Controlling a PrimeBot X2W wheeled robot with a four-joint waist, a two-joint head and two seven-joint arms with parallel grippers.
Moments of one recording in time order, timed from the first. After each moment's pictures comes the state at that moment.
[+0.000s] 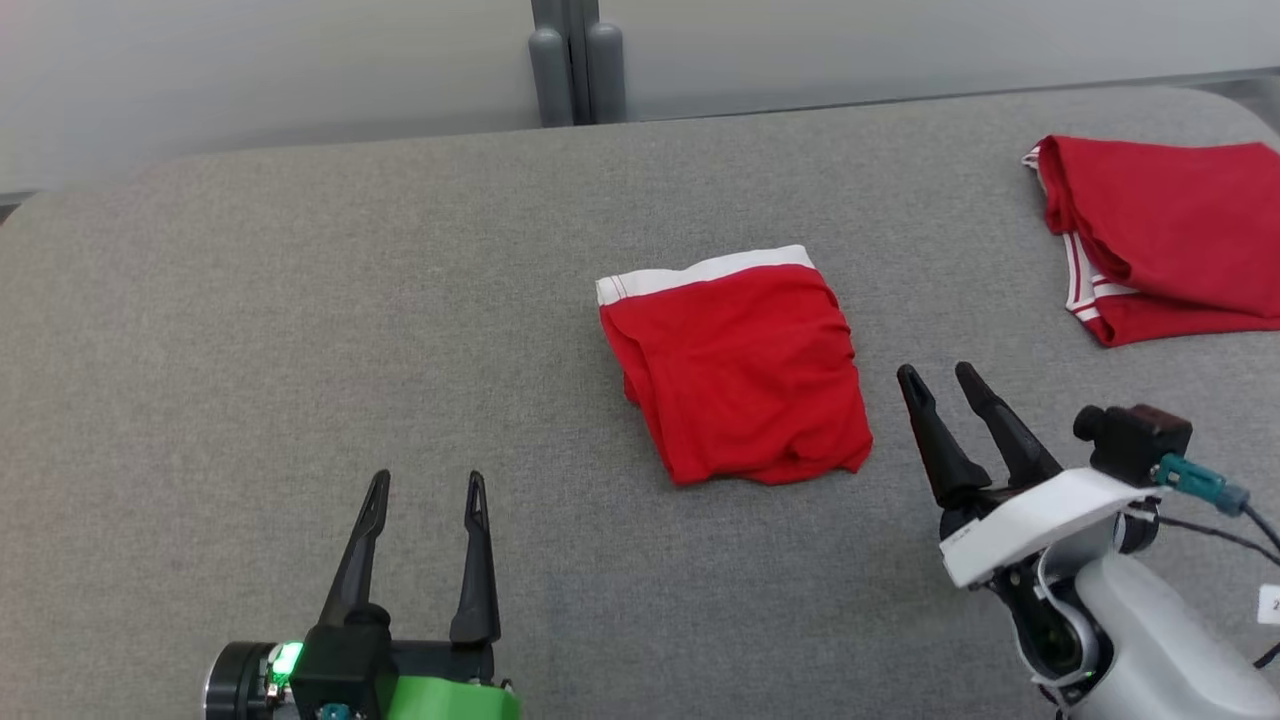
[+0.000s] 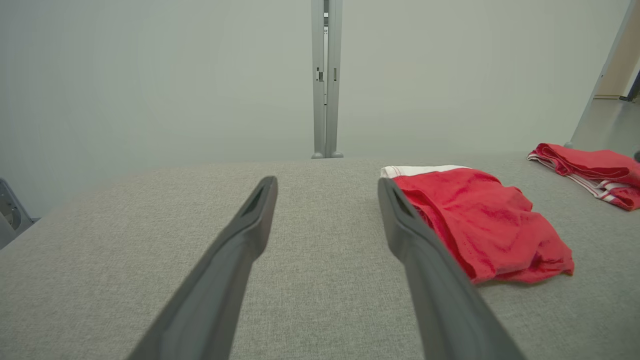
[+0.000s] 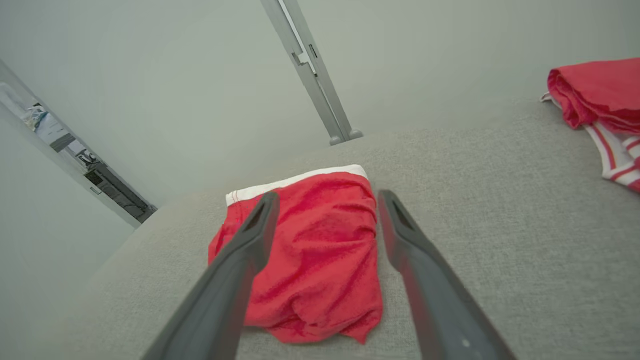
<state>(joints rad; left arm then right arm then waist) 0.09 0.05 -0.26 -0.06 -0.11 0.12 -0.26 -0.26 -0.30 0.39 0.28 0.77 0.13 -0.26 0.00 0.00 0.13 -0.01</state>
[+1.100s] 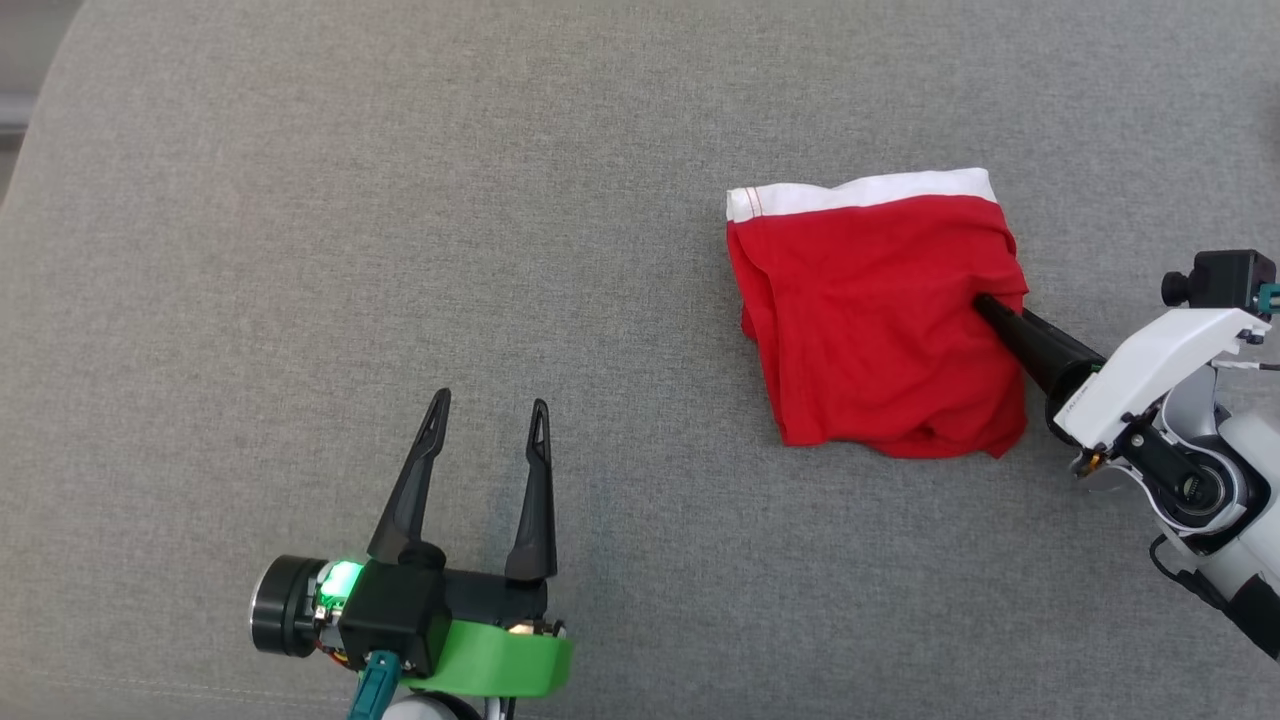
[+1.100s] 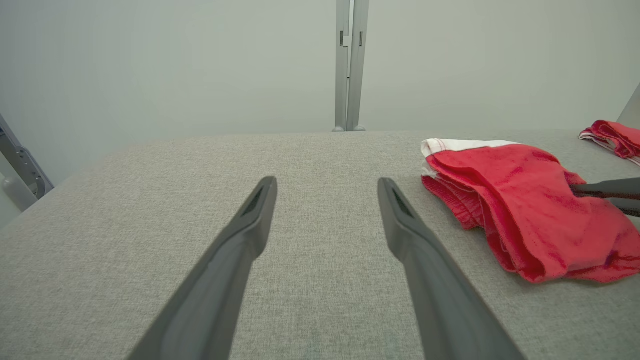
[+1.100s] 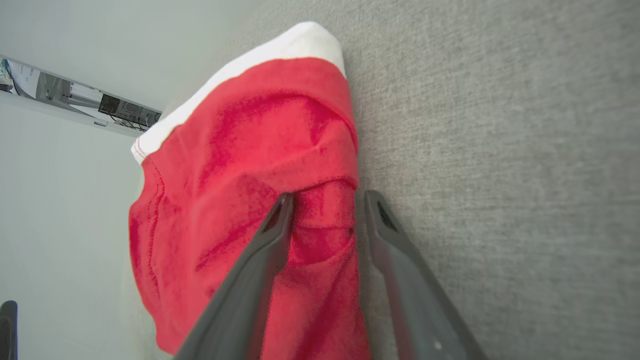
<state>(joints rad) -0.04 0.05 -0.37 -0.07 -0.11 0.14 -0.26 -0.57 -0.63 0.66 0.38 1.47 0.13 0.08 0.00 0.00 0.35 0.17</state>
